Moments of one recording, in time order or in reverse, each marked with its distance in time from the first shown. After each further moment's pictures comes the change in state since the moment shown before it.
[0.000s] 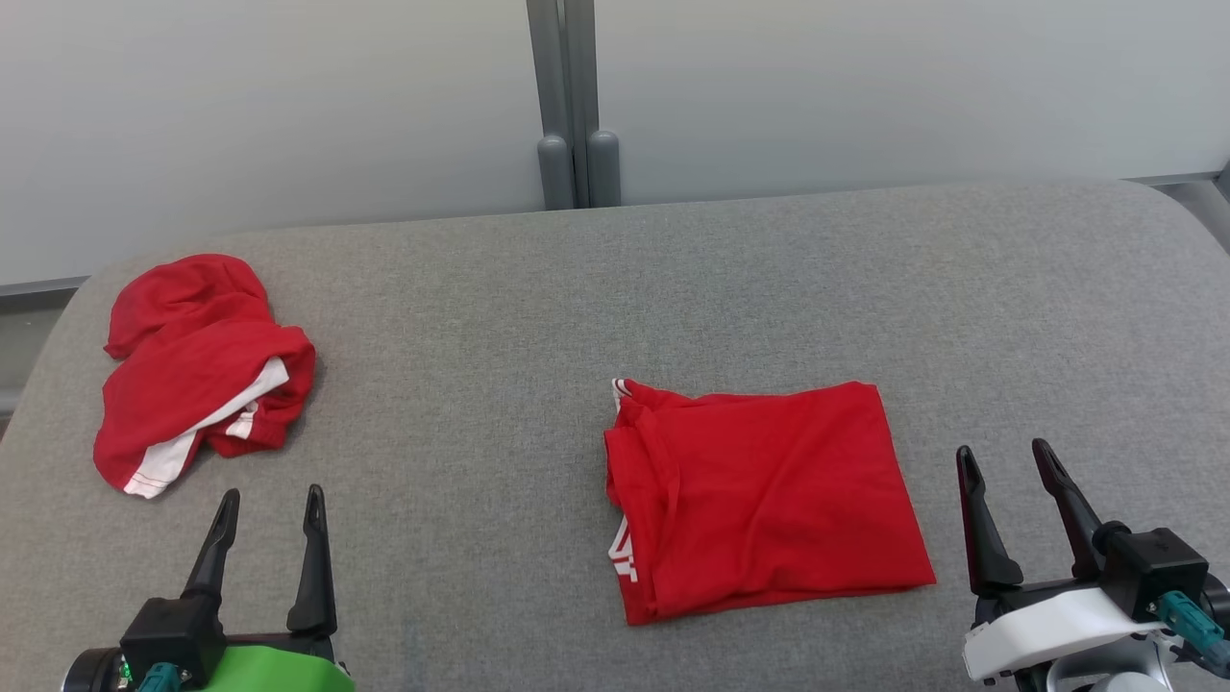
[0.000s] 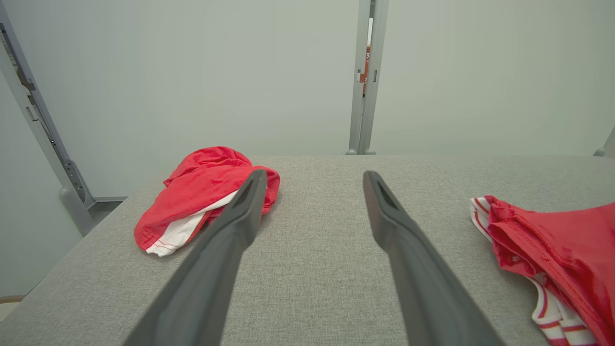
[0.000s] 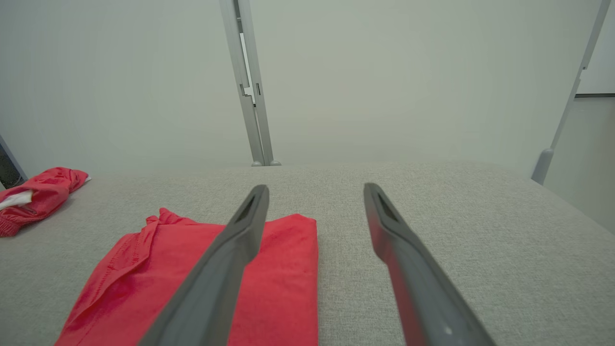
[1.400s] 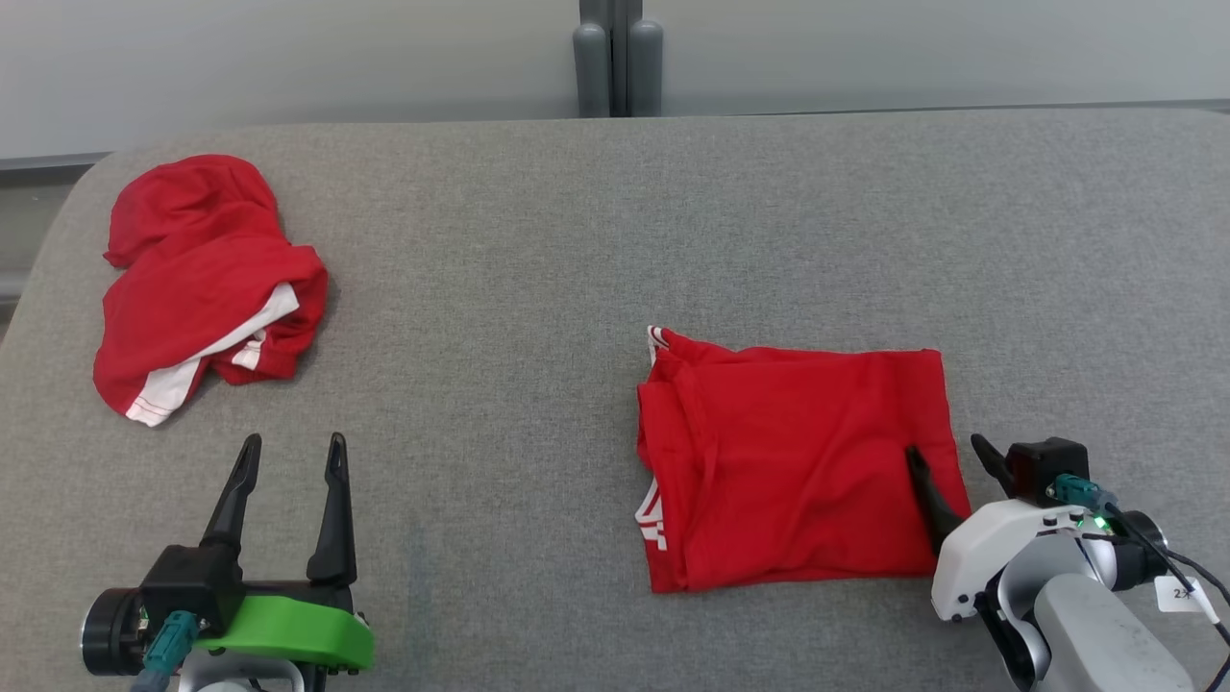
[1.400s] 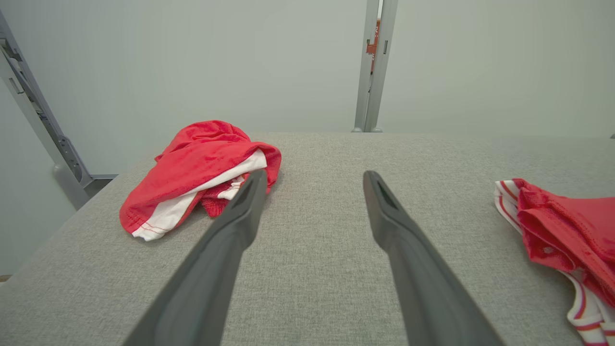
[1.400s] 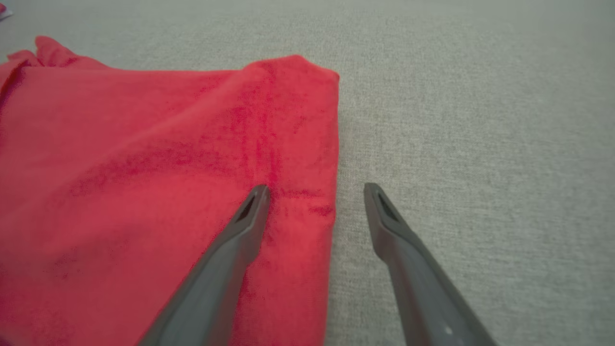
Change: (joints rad) left arm -0.087 0.000 -0.040 0.019 -0.004 0.000 0.000; right arm -0.373 -0.086 0.177 0.607 0.076 0.000 0.077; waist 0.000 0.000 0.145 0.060
